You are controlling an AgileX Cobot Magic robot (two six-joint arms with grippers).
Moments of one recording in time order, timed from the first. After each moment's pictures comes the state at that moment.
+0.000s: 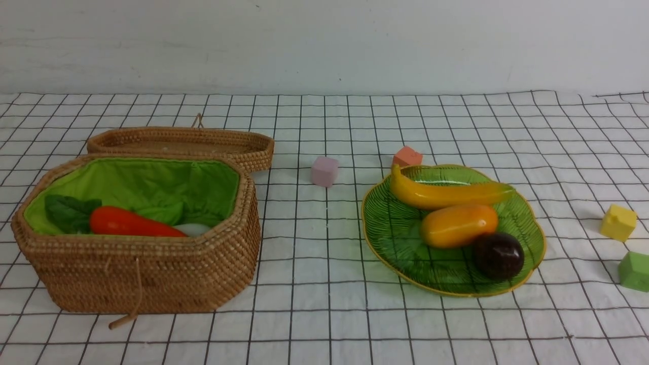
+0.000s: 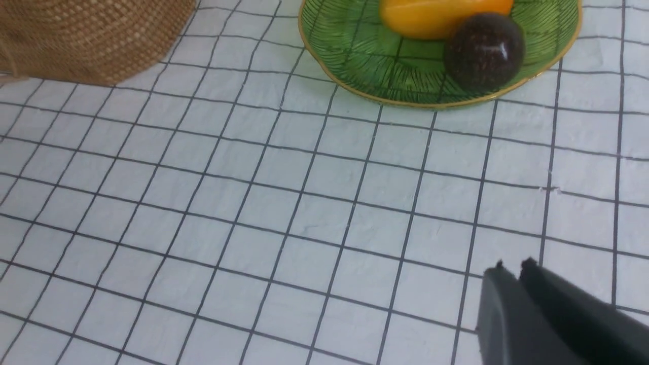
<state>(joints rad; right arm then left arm) 0.12 0.35 -0.62 0.34 1.01 -0.18 -0.72 -0.01 -0.12 0.20 0.45 -0.35</state>
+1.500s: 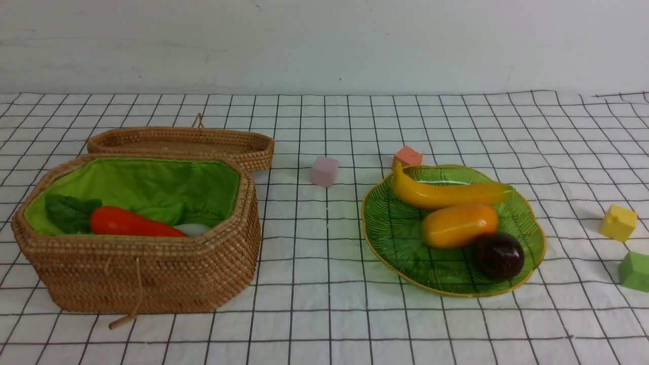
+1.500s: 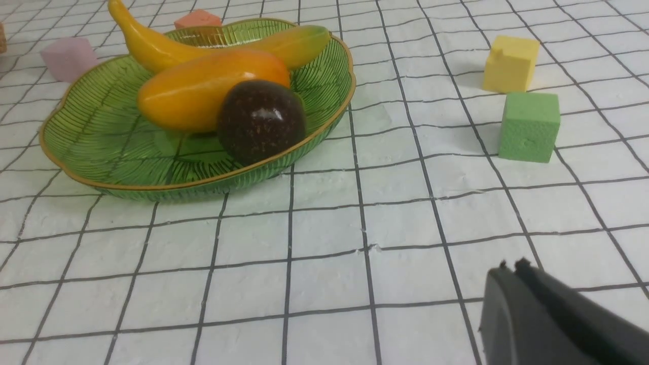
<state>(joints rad) 0.12 -0.01 0.01 -0.20 0.39 0.32 -0.72 -0.01 -0.12 0.20 0.53 -0.35</state>
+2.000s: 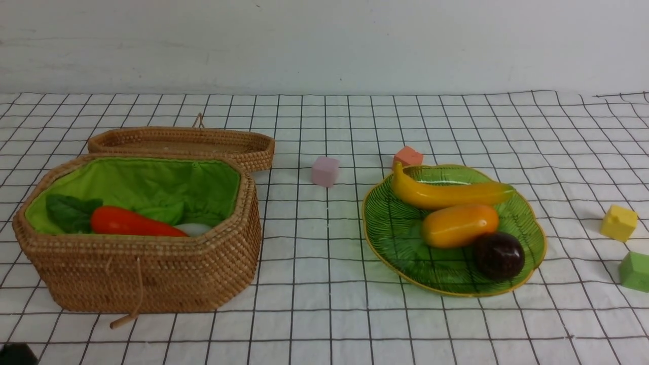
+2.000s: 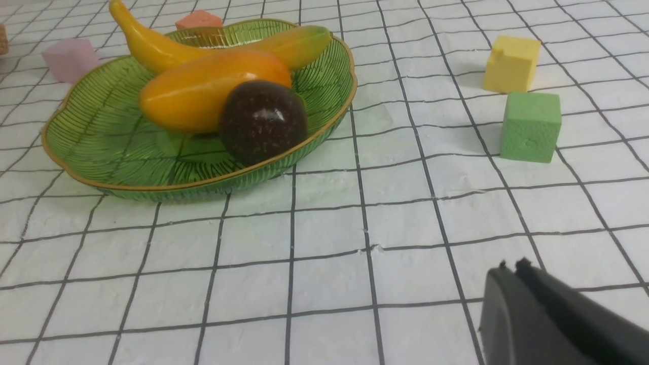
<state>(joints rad) 0.12 -0.01 0.01 -0.20 0.39 0.32 -0.21 -0.01 -0.03 0.03 0.19 -0.34</state>
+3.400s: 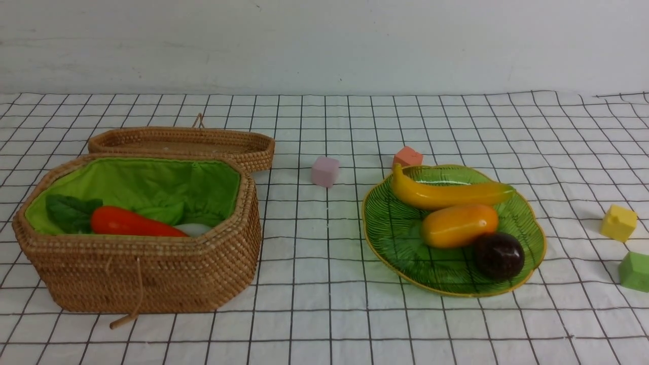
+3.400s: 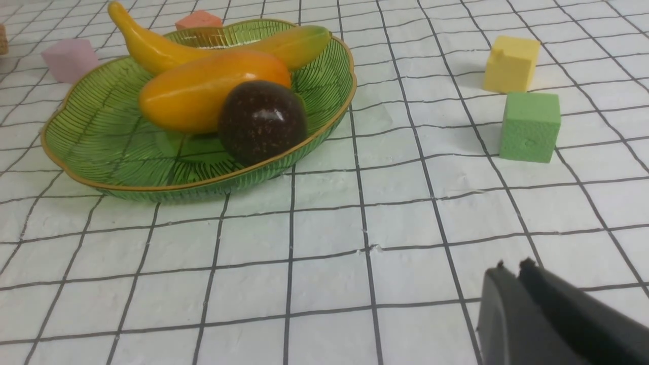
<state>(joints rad) 0.12 -0.01 0.01 -0.20 0.39 0.32 -0.08 -0.01 0.03 -0.14 0.38 -0.17</state>
